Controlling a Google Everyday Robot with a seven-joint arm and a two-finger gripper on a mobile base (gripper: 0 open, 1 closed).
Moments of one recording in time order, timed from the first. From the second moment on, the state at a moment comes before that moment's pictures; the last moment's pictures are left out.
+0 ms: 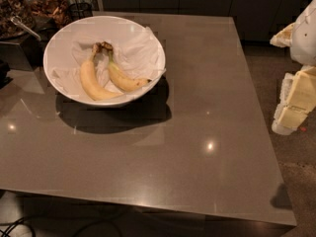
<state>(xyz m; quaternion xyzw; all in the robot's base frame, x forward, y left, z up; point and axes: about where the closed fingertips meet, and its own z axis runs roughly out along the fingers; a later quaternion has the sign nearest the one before) 0.438 -0.217 0.976 -0.60 0.78 -0.03 0.16</state>
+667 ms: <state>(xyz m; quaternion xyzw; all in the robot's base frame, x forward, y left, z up) 0.440 -0.206 0.982 -0.60 0.78 -0.03 0.15</state>
